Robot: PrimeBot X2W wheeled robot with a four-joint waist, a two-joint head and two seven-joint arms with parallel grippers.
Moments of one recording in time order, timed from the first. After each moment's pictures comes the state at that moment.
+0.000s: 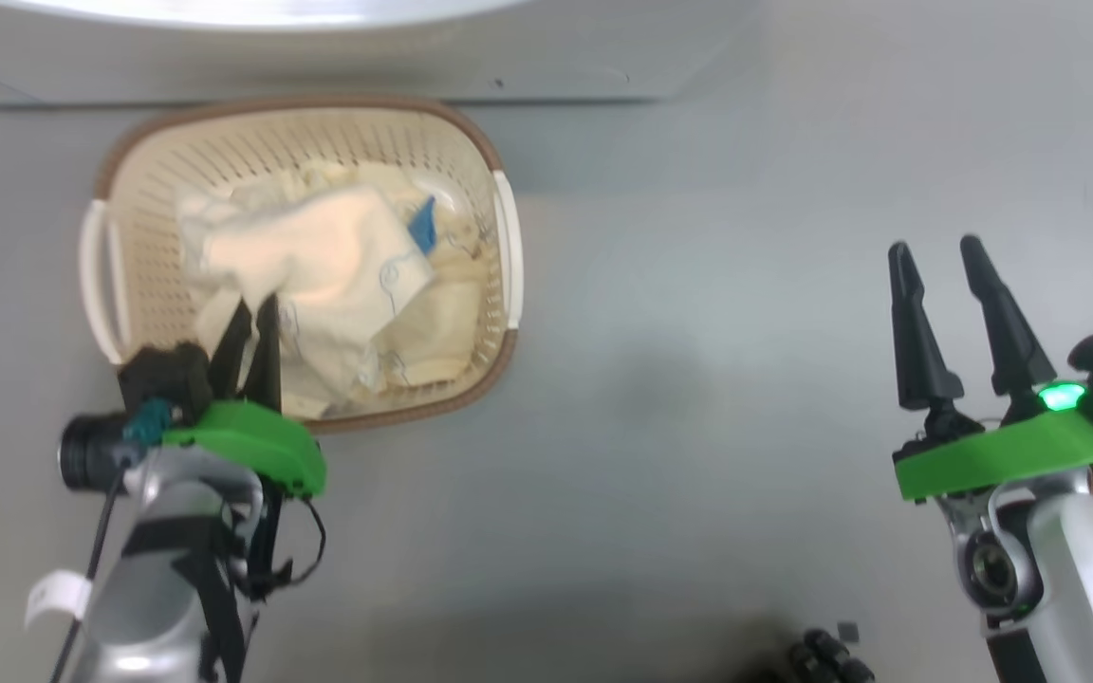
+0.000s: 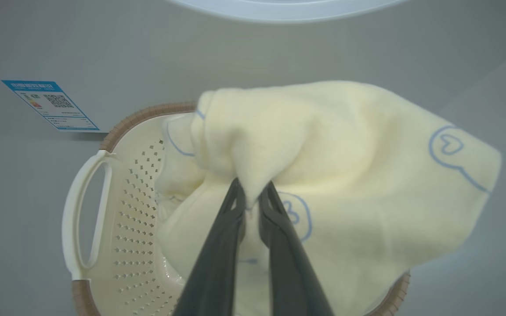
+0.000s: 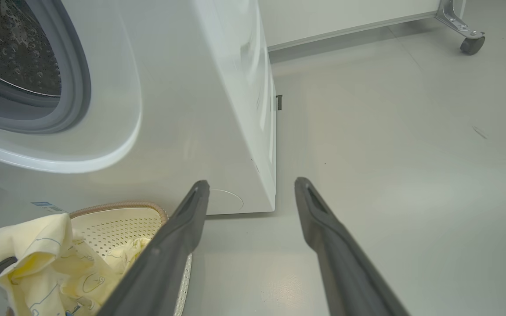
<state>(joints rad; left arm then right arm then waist) -0.61 0.09 -0.19 0.72 -0.22 0.00 -0.25 -0.22 -0.12 0.09 0.07 0.41 0.13 -0.25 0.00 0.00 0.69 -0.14</state>
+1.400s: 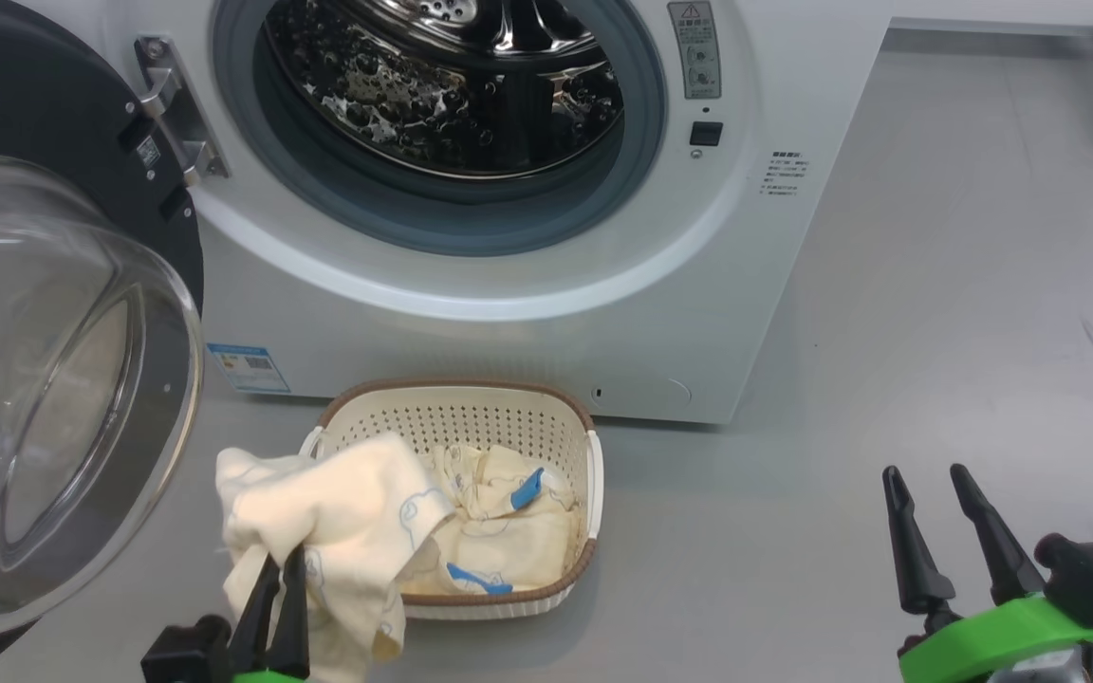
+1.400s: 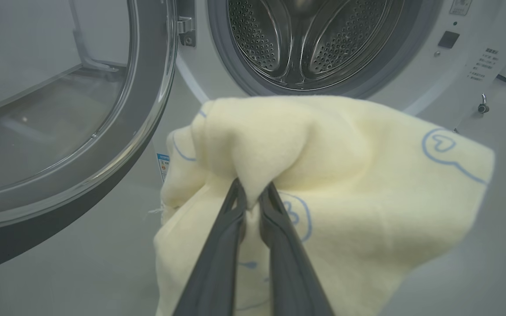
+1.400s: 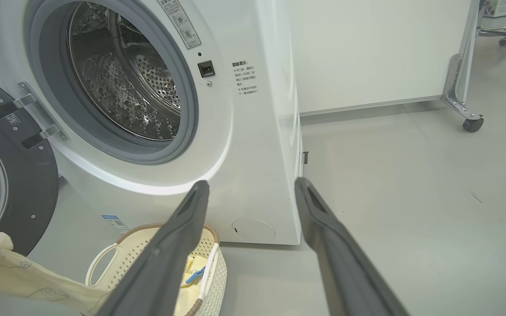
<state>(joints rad) 0.01 0.04 -0.14 0.30 -0.22 0.03 -0.25 0.11 -0.11 0.06 0.12 0.34 0.13 -0.25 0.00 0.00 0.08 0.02</state>
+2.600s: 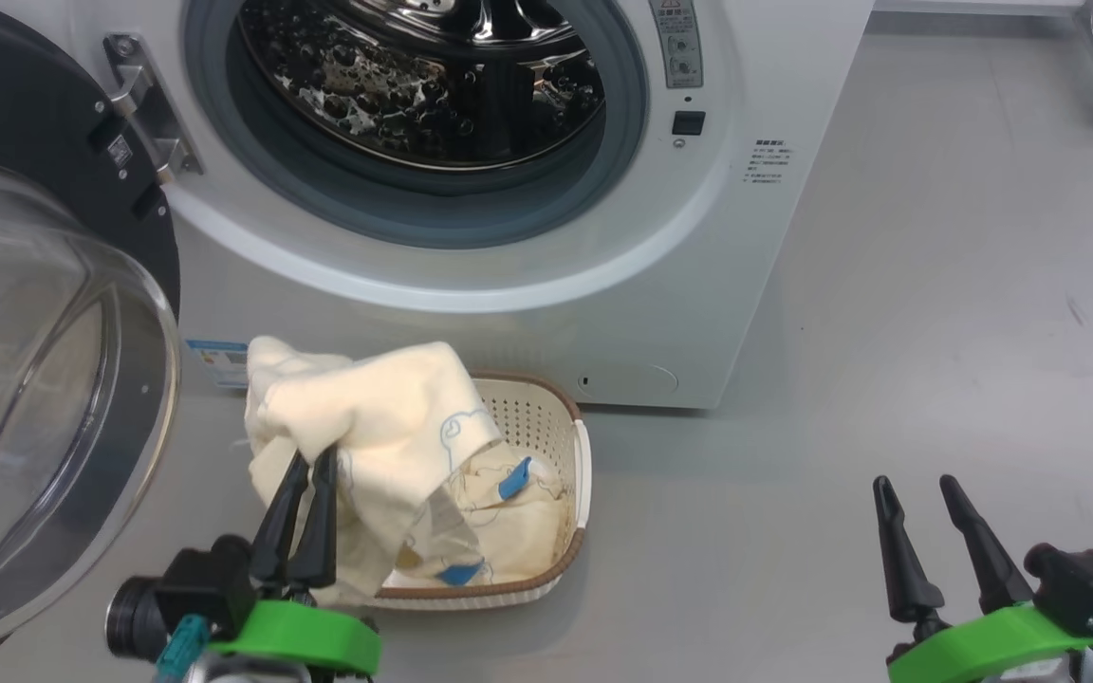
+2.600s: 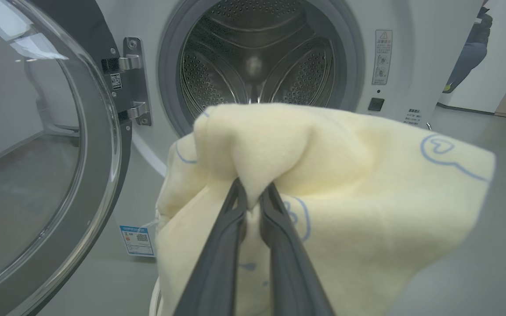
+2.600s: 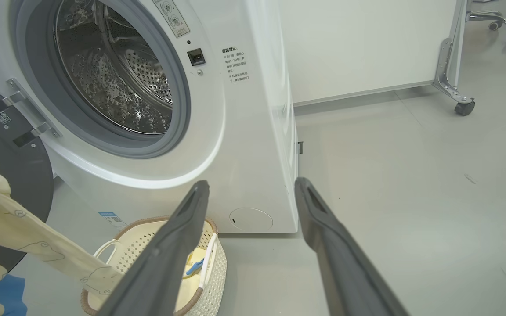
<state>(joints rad) -0.05 0.04 -0.18 0.17 -0.17 -0.01 -0.25 0.13 -0.09 0.07 0.12 0.34 0.13 -0.25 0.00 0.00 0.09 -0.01</state>
